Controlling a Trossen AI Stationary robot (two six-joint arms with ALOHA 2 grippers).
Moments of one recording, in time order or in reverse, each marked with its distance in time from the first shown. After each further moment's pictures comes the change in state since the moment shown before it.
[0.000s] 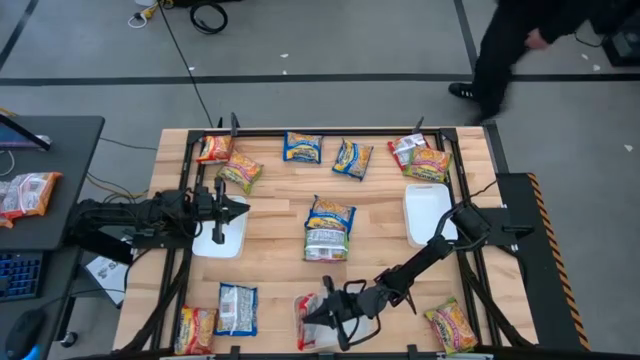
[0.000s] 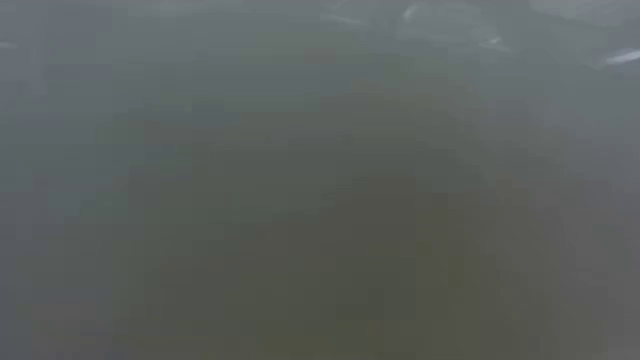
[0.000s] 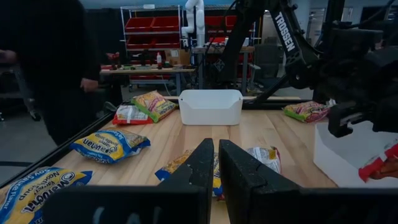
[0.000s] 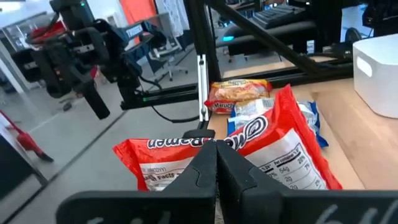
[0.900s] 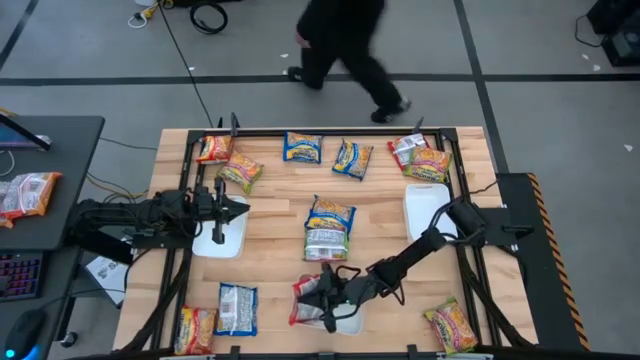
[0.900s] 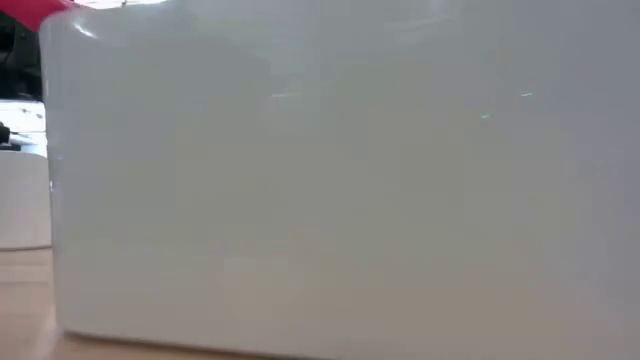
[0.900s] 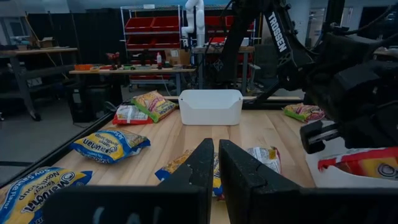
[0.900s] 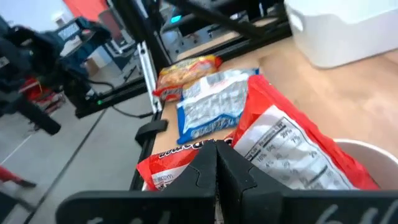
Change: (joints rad) left arm 0.000 0.000 0.000 0.000 0.000 0.000; right arm -0.082 -0.001 -0.002 -0.118 0.041 0.199
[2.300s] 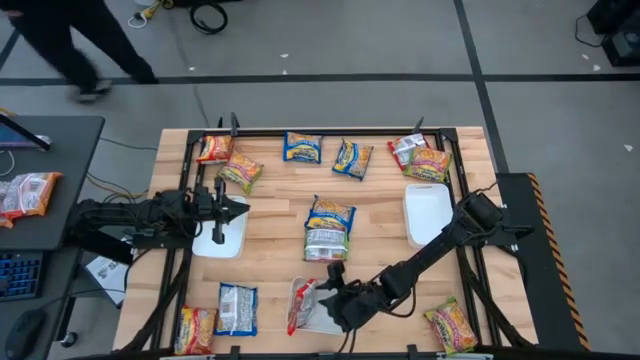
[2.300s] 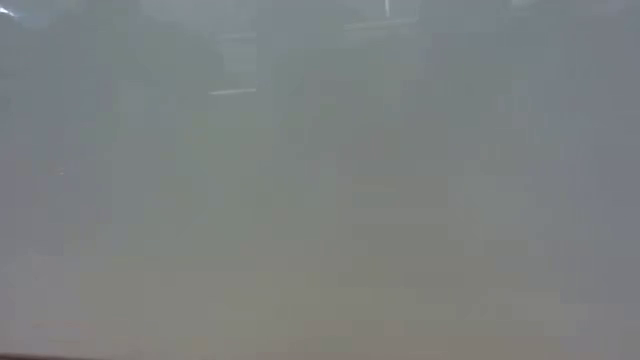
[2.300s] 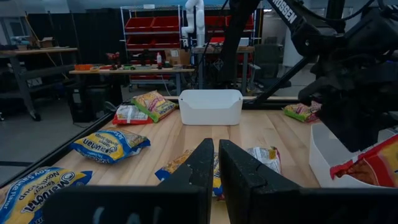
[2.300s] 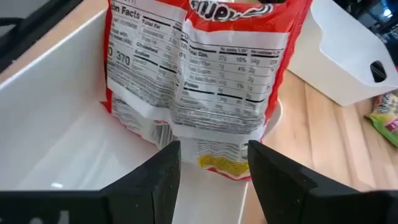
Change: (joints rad) left arm 0.000 0.000 0.000 0.000 0.000 0.000; right arm 0.077 -0.130 0.145 -0.805 0.194 -0.599
